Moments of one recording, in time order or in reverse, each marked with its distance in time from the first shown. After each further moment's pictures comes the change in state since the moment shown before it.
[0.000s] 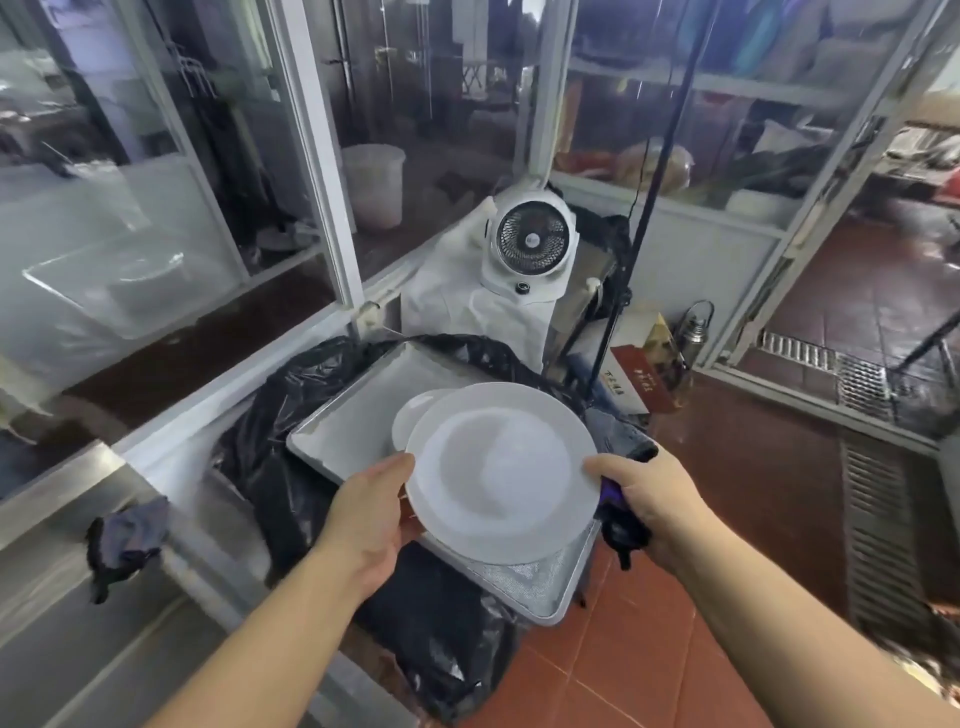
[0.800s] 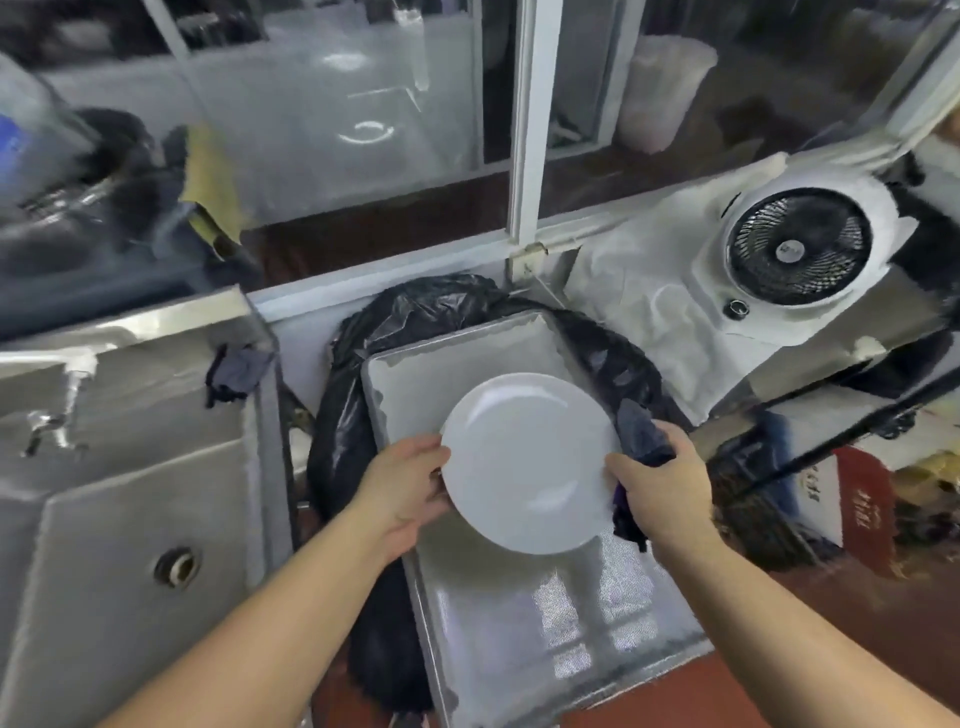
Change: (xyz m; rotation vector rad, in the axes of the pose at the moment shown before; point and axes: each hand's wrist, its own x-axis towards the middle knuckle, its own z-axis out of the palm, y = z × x) left_hand 0.153 -0.022 0.064 -0.265 0.515 -0.089; right_hand 0.282 -0.024 0.069 -0.430 -0.317 -0.168
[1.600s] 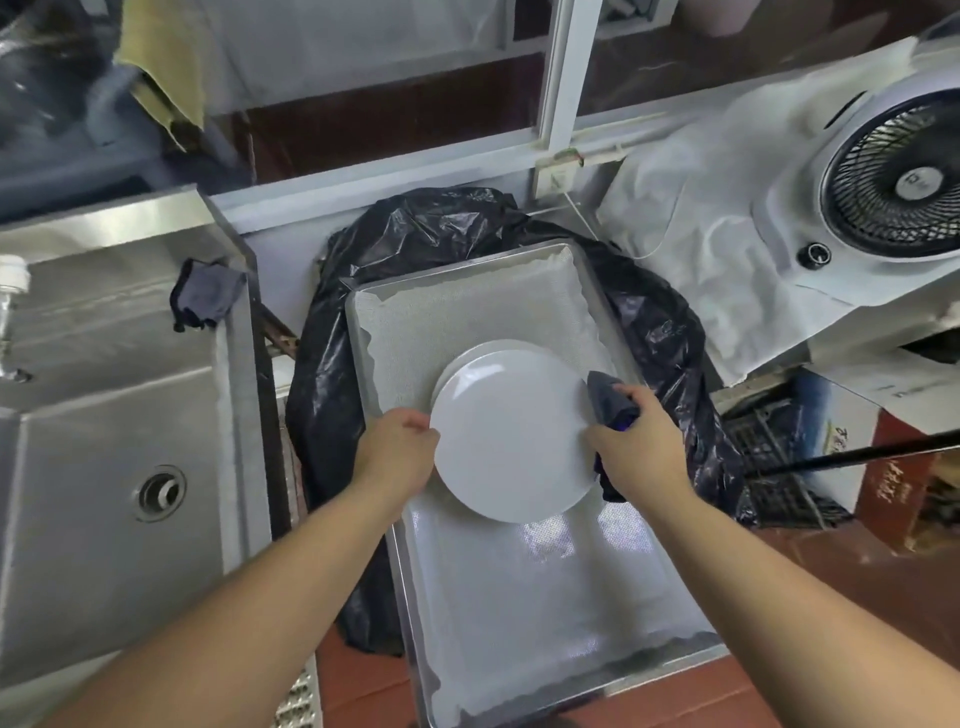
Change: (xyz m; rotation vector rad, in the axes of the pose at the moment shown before) left_hand 0.091 -0.043 -0.013 0.573 0.329 -0.008; right_hand 0.077 0.036 0.054 -0.355 -0.226 -0.017
